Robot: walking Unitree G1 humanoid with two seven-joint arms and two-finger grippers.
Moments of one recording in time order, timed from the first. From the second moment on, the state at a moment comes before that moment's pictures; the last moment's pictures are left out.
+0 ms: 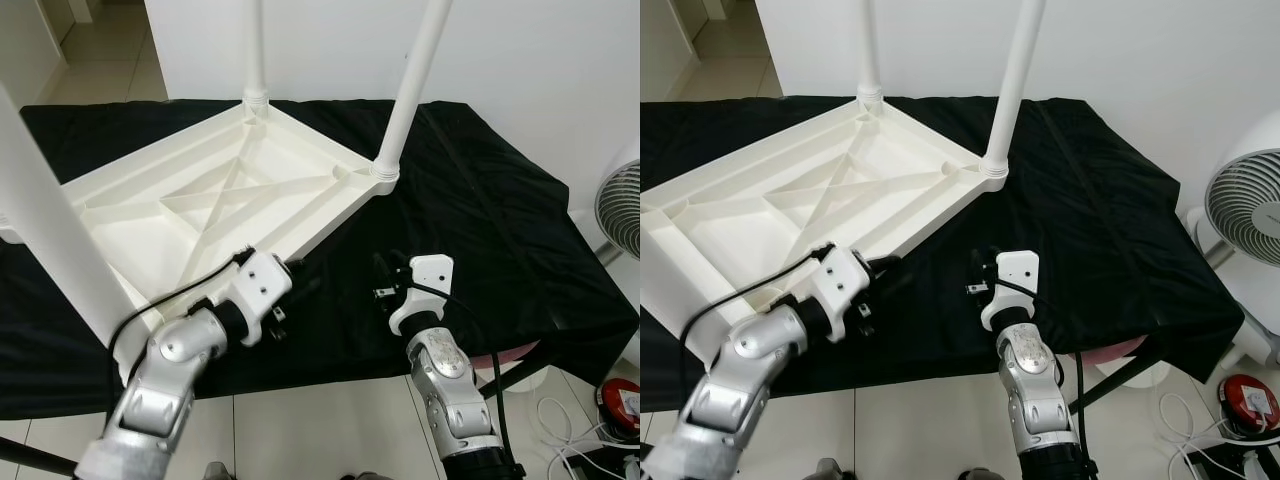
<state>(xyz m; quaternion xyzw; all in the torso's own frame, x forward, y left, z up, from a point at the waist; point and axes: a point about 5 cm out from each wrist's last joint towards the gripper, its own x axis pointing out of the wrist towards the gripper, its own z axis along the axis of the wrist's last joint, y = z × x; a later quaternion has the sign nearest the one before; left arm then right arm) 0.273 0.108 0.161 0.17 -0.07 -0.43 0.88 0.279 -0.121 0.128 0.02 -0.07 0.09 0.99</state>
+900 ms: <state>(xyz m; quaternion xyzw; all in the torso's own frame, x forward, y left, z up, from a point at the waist) 0.218 0.115 0.174 0.10 -0.09 -0.48 0.87 0.292 -0.113 0.129 0.02 -0.07 0.10 0.99</state>
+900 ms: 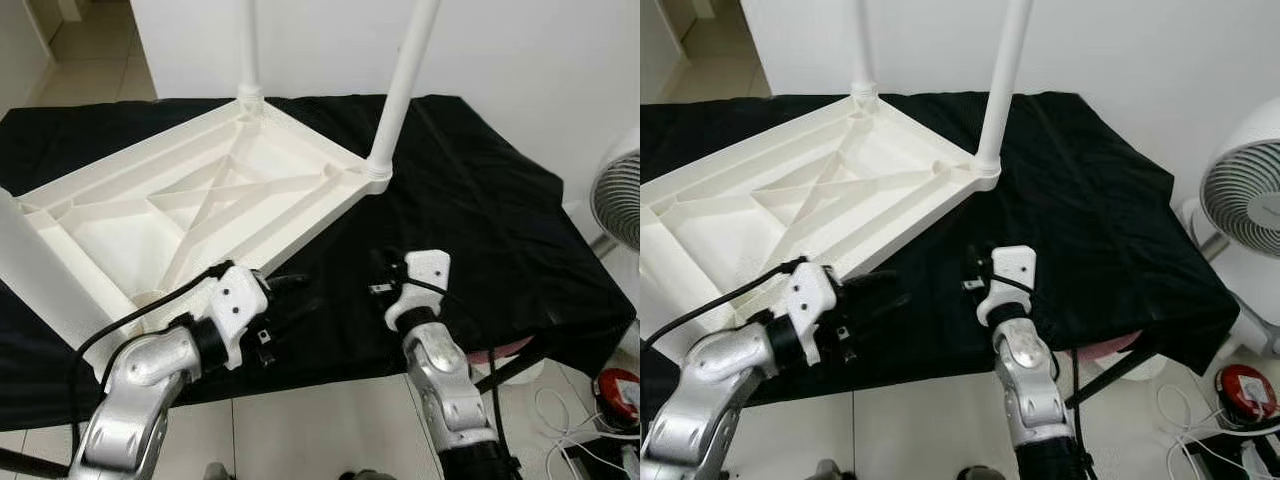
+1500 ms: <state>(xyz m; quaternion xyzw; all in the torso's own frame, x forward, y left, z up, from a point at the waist) 0.170 0.168 0.173 0.03 0.00 -0.31 0.95 0.318 -0.091 0.132 0.03 -0.07 0.14 0.99</state>
